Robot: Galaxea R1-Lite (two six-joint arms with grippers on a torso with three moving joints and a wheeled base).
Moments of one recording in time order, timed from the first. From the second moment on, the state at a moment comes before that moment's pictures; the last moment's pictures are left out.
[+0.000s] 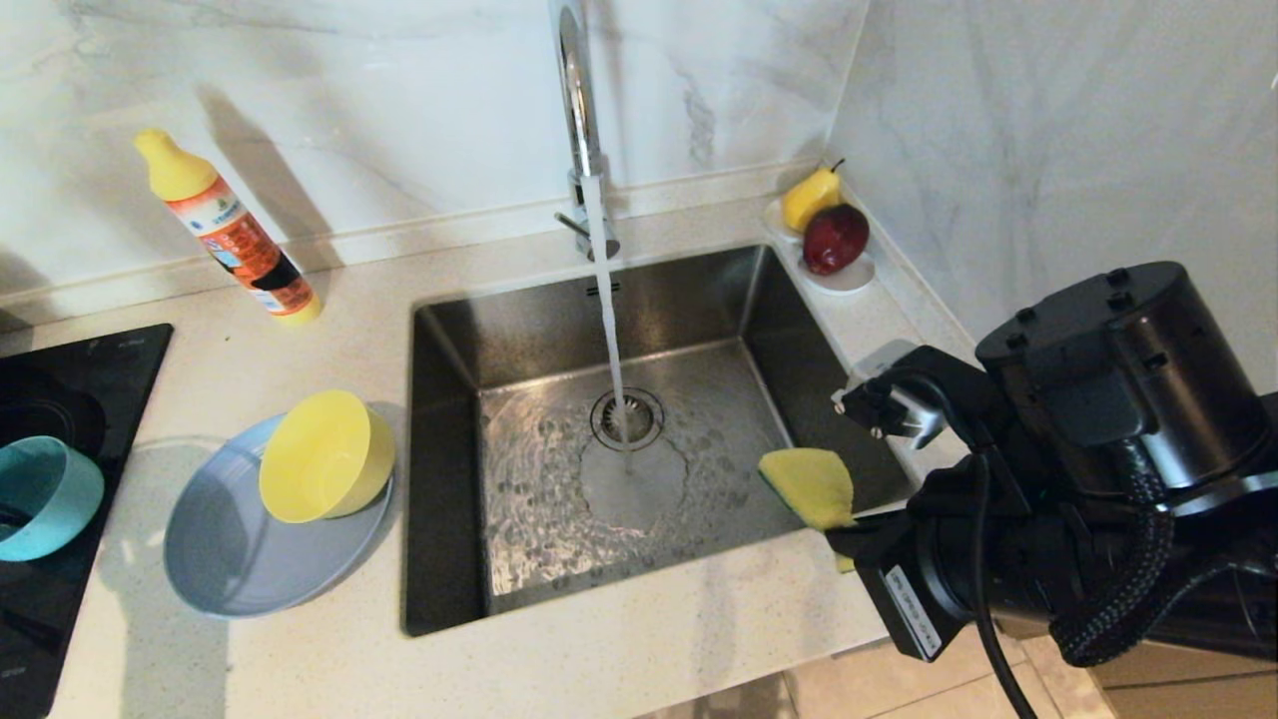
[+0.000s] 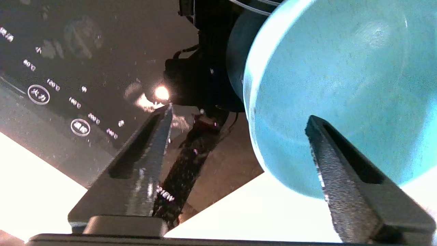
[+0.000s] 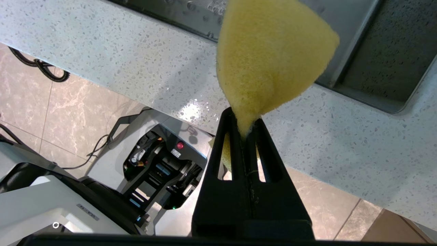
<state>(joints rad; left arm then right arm) 0.90 1.90 -1.32 0.39 -0.32 -0.39 0.90 1.51 -1.15 0.30 -0.27 0.11</state>
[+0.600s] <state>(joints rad) 0.90 1.96 -1.35 0.40 -0.32 -0.43 0.90 1.51 -1.15 0.30 -0.27 0.11</state>
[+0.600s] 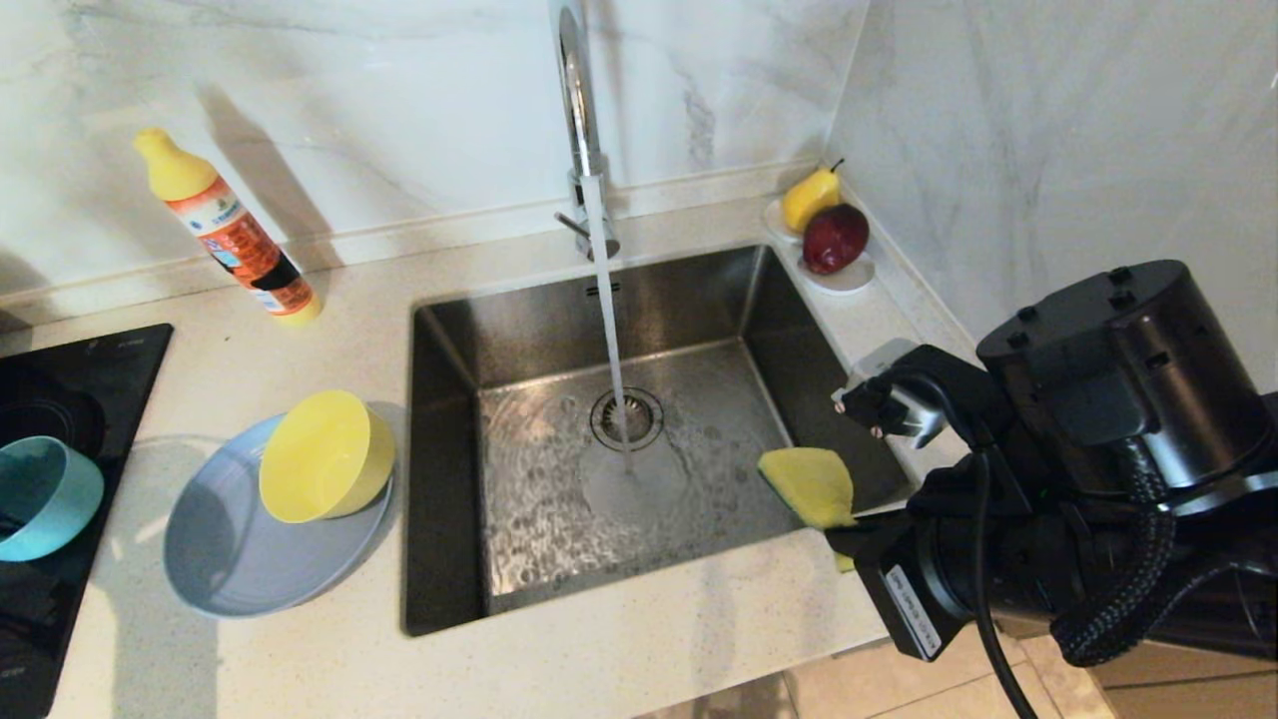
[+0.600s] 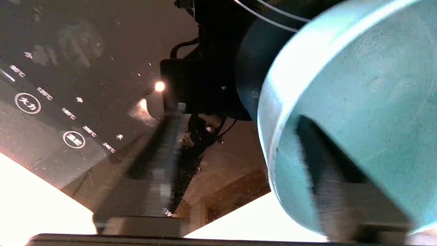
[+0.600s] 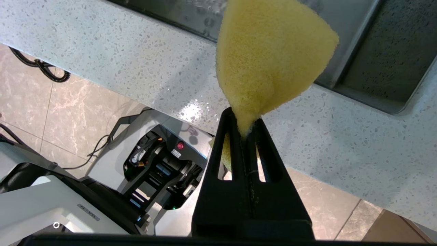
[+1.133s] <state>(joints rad) 0.90 1.95 -1.41 0.45 -0.33 -0.44 0.90 1.51 -1.15 0.30 -0.27 0.11</state>
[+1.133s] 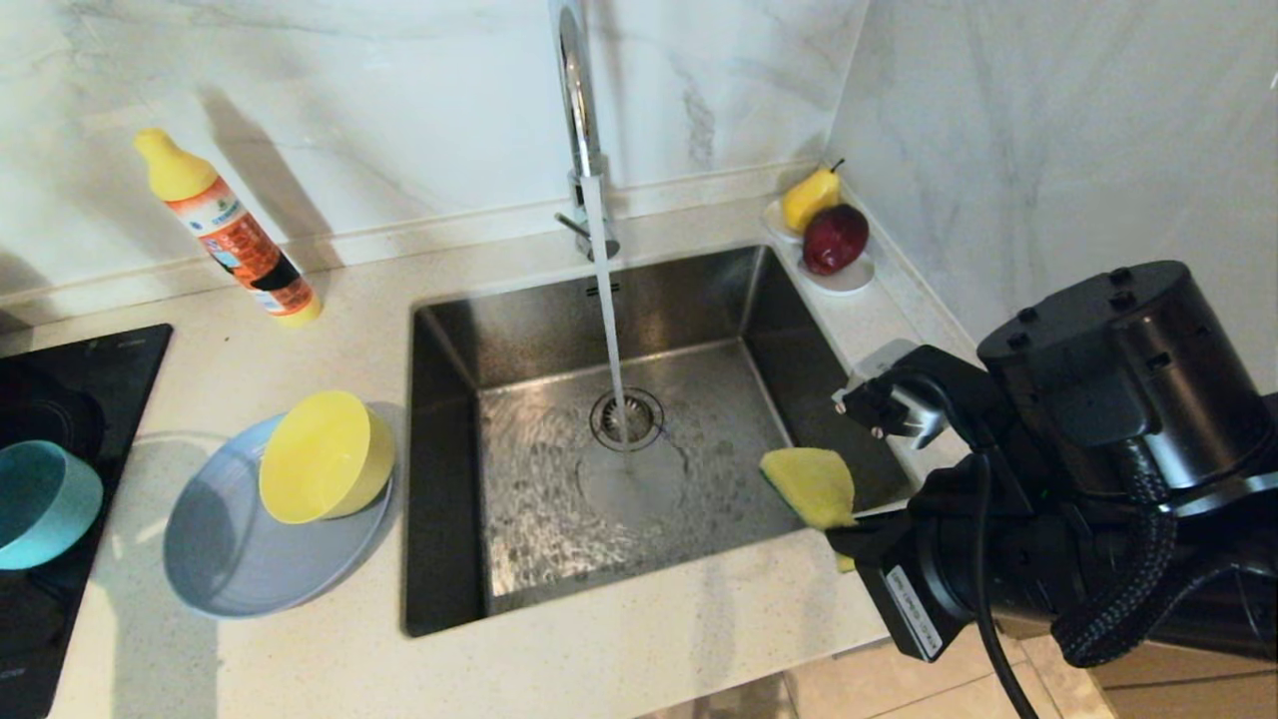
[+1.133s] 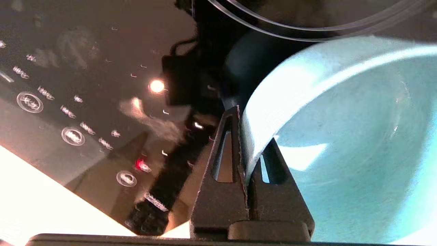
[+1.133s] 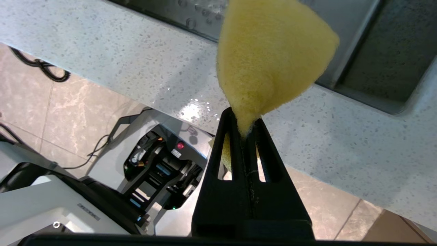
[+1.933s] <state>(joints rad) 0.85 1.63 -1.53 0.65 -0.69 -0.39 0.90 1.49 -1.14 0.30 -0.27 0.11</state>
